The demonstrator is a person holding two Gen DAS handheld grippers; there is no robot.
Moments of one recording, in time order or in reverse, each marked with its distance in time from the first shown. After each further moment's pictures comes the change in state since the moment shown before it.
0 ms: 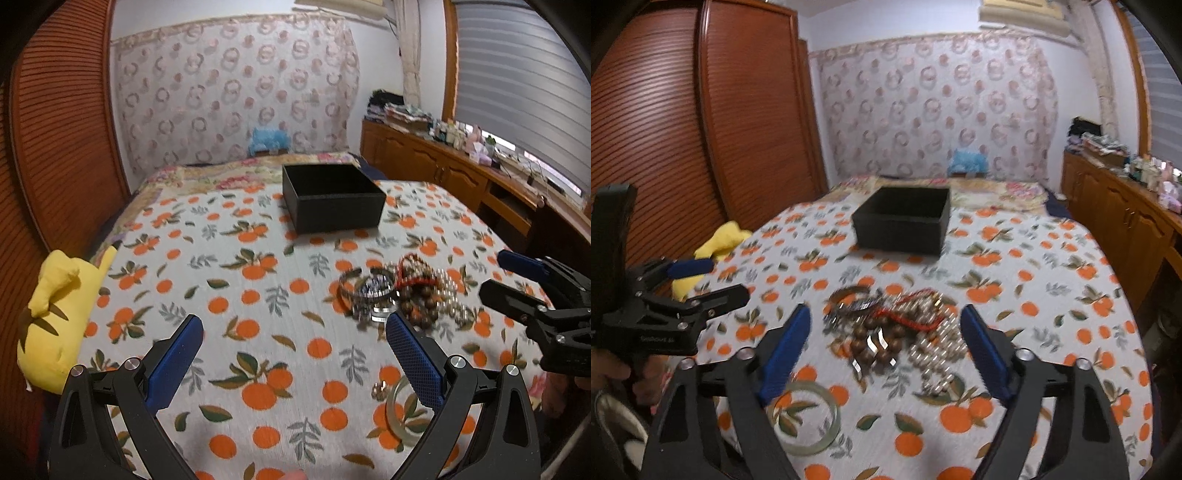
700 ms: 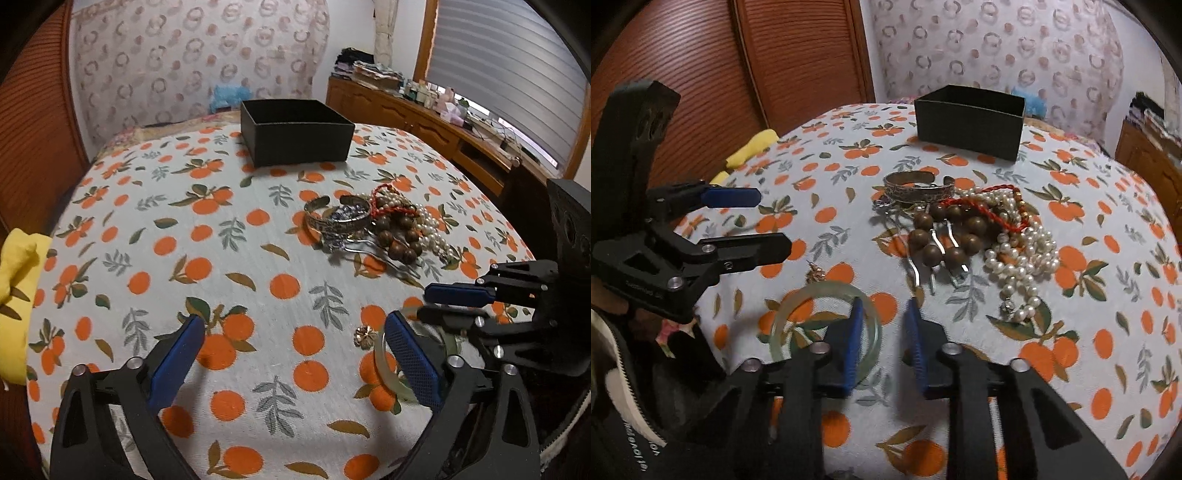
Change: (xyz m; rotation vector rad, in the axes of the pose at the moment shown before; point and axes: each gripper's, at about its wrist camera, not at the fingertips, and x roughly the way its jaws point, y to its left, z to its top) left arm 0.031 -0.005 -0.029 0.034 0.175 -0.153; right arm 0.044 0.024 -0.043 -0.133 0.281 0.130
